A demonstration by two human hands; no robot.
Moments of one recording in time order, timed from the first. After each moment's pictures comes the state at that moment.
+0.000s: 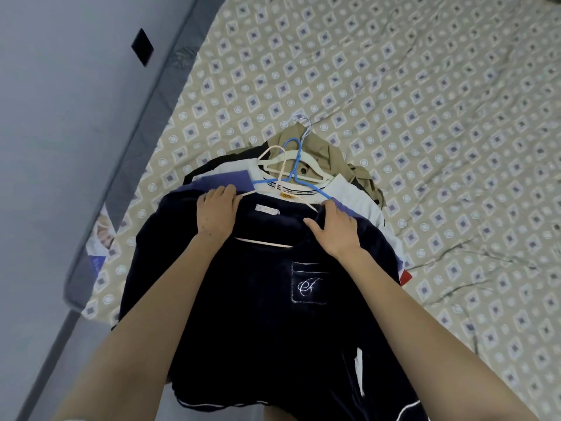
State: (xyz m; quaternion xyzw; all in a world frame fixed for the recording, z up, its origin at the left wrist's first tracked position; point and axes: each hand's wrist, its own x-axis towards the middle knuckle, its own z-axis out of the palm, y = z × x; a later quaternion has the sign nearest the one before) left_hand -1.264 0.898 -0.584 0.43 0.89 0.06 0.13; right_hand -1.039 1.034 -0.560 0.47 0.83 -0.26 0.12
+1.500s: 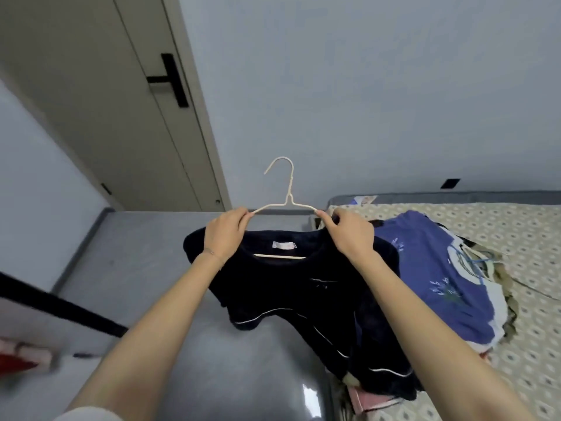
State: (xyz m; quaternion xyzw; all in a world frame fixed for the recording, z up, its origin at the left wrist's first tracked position) left_hand -0.716 0.335 -0.218 -0.09 0.96 0.19 -0.17; right_hand -0.806 0.593 -0.199 -0.11 0.97 -0.20 -0.03
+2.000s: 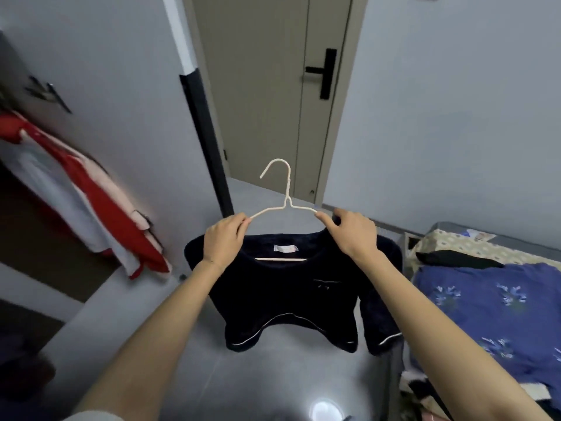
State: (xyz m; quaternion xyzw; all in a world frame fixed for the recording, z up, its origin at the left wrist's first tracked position) left_hand -0.427 0.128 -0.228 -0.26 0.92 0.13 -0.28; right_hand -0.615 0.334 -0.181 -0.34 0.92 -0.18 0.01
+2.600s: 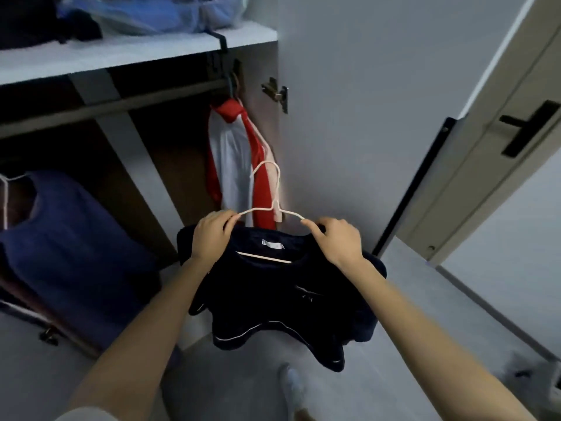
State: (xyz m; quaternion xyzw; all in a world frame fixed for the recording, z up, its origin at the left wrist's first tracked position) left_hand -0.158 -0.033 -0.215 -0.48 0.80 0.06 -0.35; right_hand -0.419 0.070 -0.170 -0.61 0.76 -0.21 0.07
